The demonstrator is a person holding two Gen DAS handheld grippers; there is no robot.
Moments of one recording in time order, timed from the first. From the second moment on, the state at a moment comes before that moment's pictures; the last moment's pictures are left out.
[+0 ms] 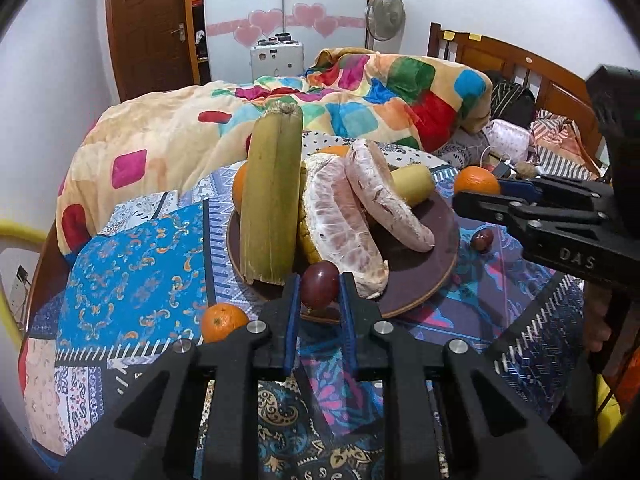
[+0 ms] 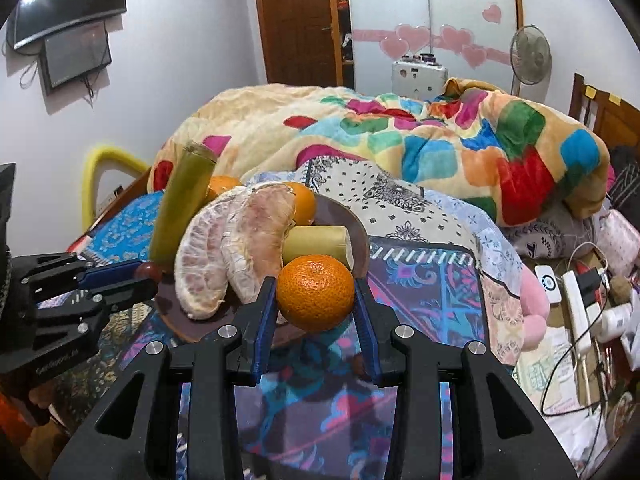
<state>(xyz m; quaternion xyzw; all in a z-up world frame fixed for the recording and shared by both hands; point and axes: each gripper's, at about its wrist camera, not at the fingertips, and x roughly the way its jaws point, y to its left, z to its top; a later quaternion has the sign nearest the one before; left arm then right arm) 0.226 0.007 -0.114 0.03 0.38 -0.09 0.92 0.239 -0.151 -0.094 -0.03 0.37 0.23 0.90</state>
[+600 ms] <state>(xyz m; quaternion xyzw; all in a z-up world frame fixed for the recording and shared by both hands) 0.228 0.000 -0.121 0.05 0.38 -0.09 0.92 0.263 -0.142 -0.104 -0.04 0.40 0.24 0.89</state>
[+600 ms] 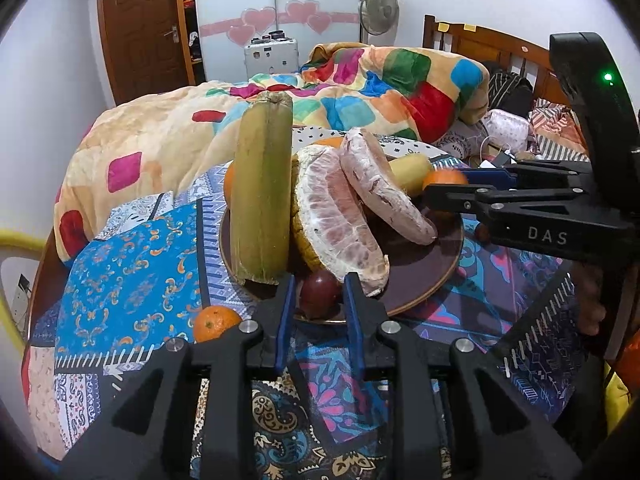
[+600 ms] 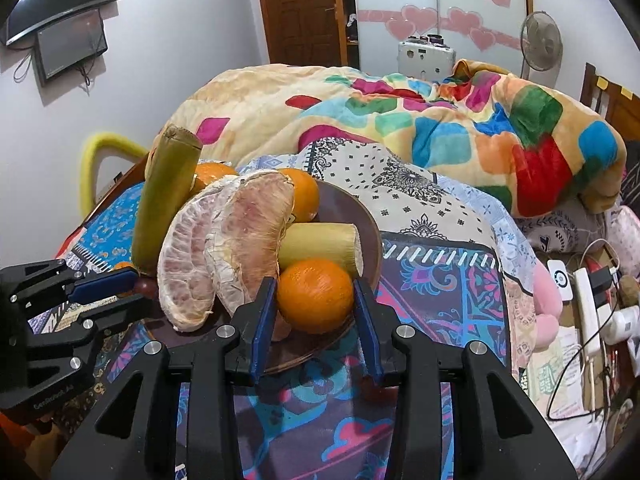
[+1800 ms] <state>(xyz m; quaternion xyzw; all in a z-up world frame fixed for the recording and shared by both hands) 0.226 0.066 -0.140 0.02 0.43 -0.05 0.90 0.221 -0.185 -0.118 -0.06 0.41 0.23 0.88</state>
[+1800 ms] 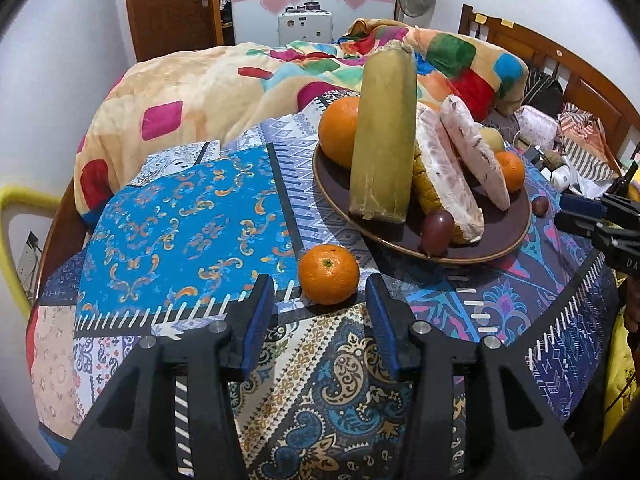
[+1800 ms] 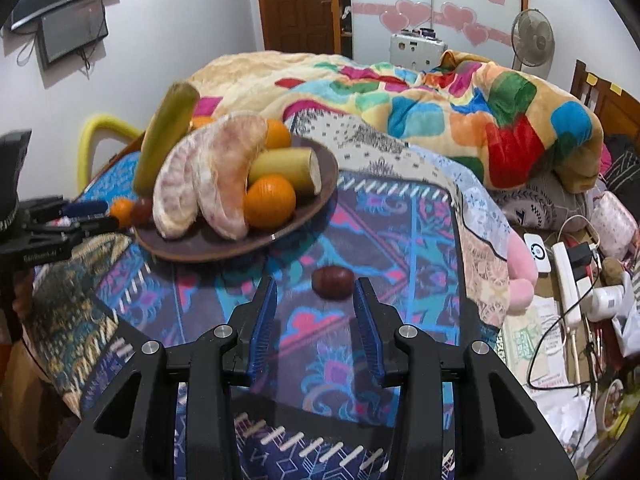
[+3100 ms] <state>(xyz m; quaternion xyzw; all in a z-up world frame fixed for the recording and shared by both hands) 0.212 0.004 -0.102 0.02 0.37 -0.14 0.92 0.220 -0.147 -0.102 -0.06 0.38 0.28 0.88</state>
